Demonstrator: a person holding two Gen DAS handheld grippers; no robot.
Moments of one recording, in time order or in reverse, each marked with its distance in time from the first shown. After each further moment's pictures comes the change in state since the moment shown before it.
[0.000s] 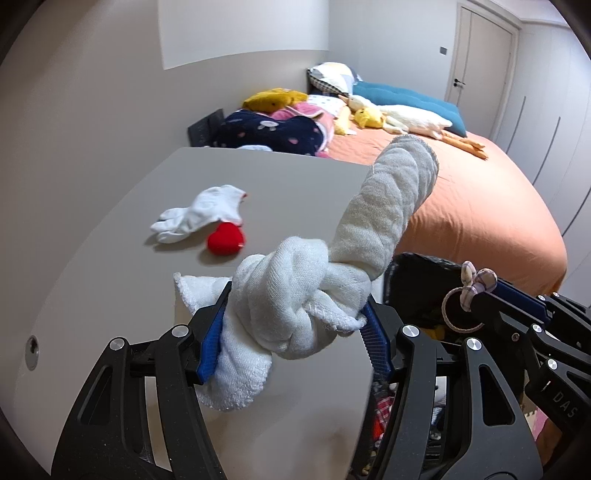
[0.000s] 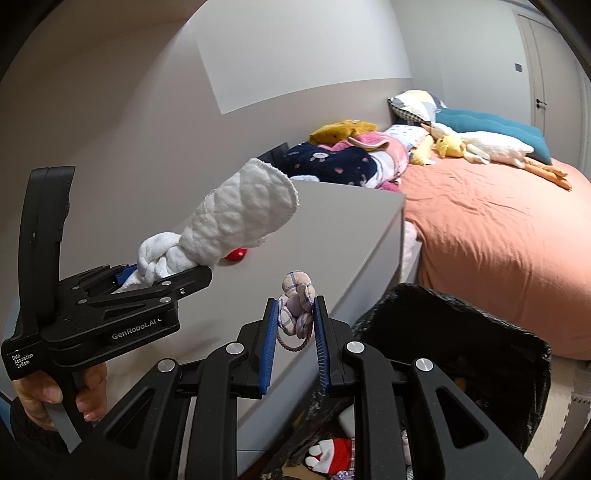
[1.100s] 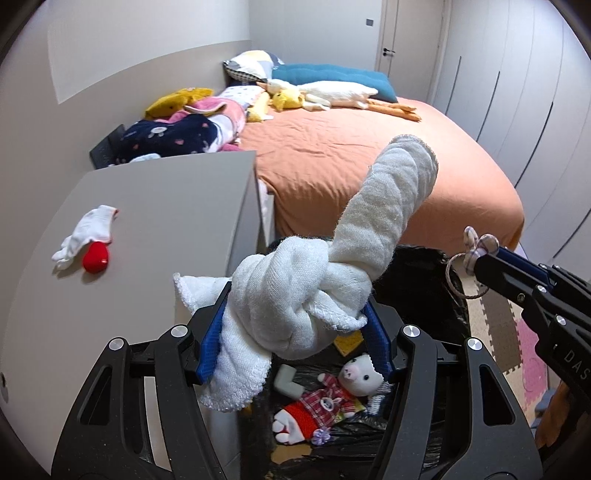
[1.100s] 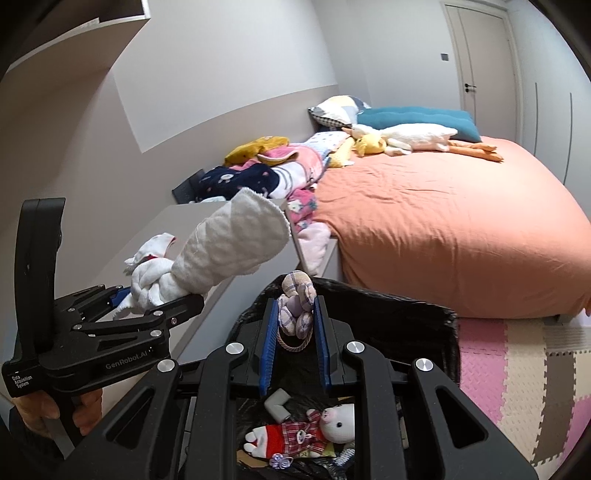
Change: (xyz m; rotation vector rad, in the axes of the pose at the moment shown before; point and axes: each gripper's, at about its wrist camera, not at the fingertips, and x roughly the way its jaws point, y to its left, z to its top) left arm 0.006 -0.140 -0.008 0.179 0.052 -0.188; right arm -0.082 -0.111 -0.034 0.155 -0.069 -0.204
